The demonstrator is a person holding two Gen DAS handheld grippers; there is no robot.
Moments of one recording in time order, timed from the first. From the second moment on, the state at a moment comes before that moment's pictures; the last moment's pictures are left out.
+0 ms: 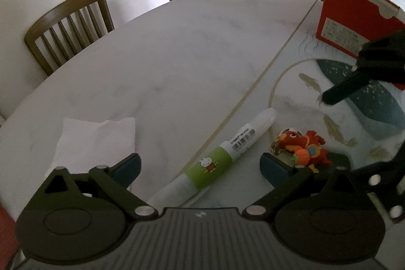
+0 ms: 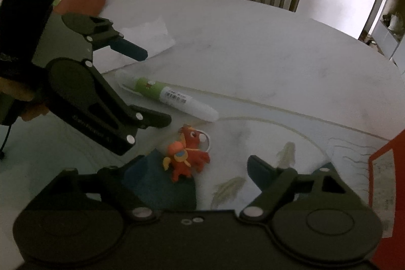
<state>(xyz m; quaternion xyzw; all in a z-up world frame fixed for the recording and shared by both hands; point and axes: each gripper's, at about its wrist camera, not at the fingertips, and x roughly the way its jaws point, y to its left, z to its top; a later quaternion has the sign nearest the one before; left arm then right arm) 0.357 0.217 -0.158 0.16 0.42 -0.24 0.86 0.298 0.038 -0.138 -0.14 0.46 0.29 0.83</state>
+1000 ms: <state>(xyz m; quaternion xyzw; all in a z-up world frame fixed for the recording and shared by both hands) 0.294 0.179 -0.145 0.06 0.47 -0.20 0.86 0.273 0.017 -0.142 -0.13 0.47 0.27 0.83</state>
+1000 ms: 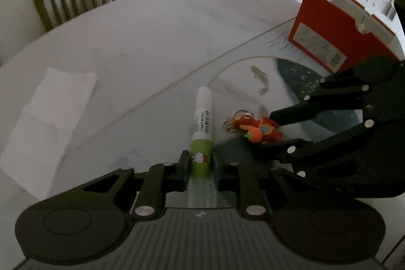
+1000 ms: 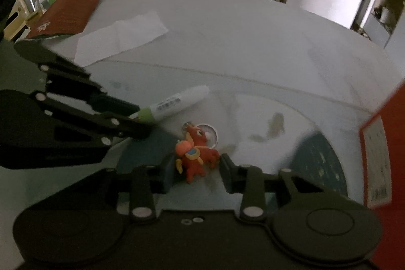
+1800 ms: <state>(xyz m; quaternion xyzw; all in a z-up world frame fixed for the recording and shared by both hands) 0.203 0.119 -0.098 -0.12 0.46 -0.18 0.86 0.193 -0.112 -0.070 -0.05 0.42 0.26 0.87</state>
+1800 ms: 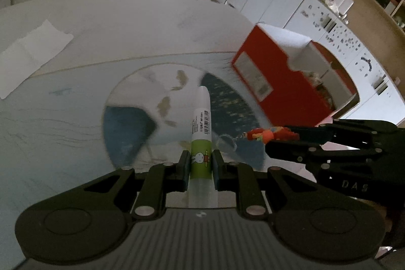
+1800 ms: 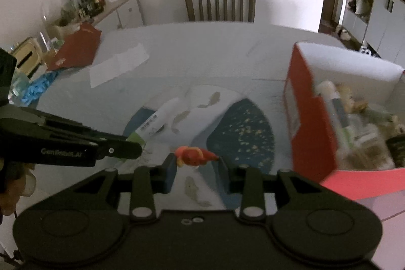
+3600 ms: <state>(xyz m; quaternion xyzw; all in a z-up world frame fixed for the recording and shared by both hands) 0.340 -0.178 -0.069 0.04 0.46 -0.21 0.86 0.297 -0.339 -0.068 -0.05 0.37 0.17 0.91</state>
